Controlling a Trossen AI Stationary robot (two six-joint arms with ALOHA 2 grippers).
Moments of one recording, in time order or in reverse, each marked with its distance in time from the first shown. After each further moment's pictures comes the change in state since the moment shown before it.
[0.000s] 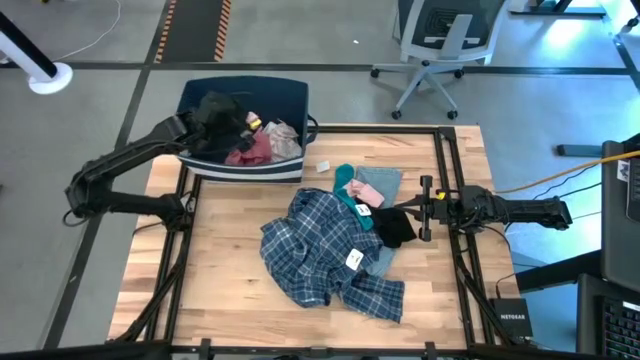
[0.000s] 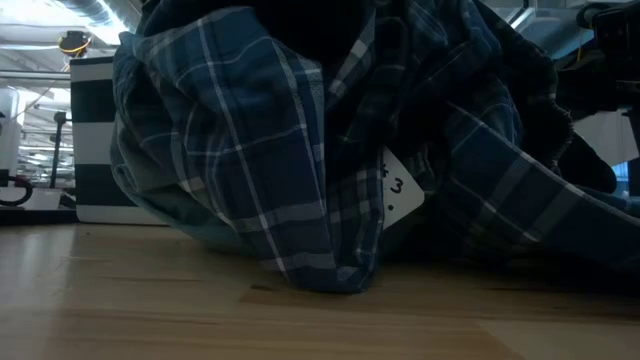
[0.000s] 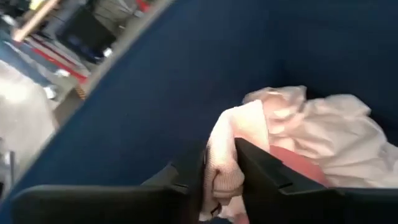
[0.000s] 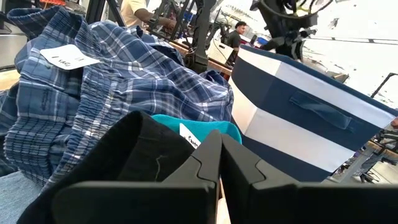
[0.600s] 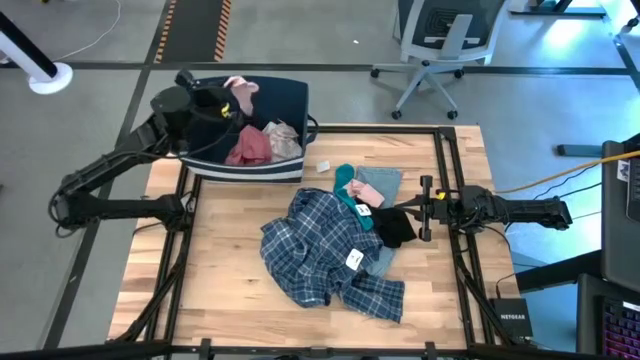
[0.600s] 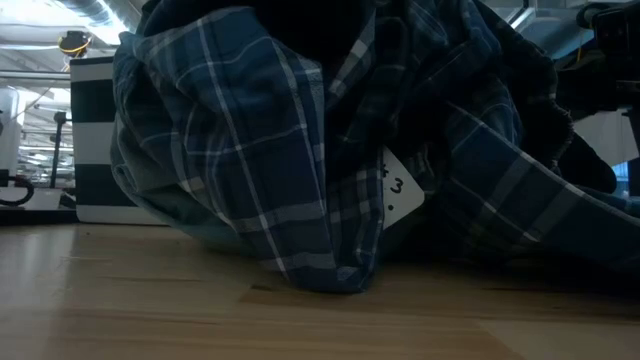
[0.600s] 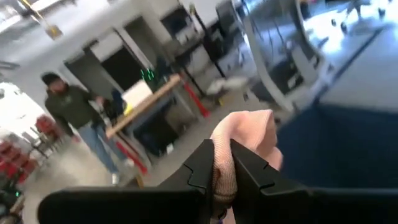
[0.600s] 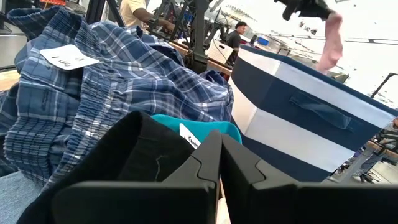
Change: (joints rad) left arm -0.035 -0.186 0.000 0.389 -0.106 0.275; right arm 0.000 0.000 0.000 0.000 0.000 0.000
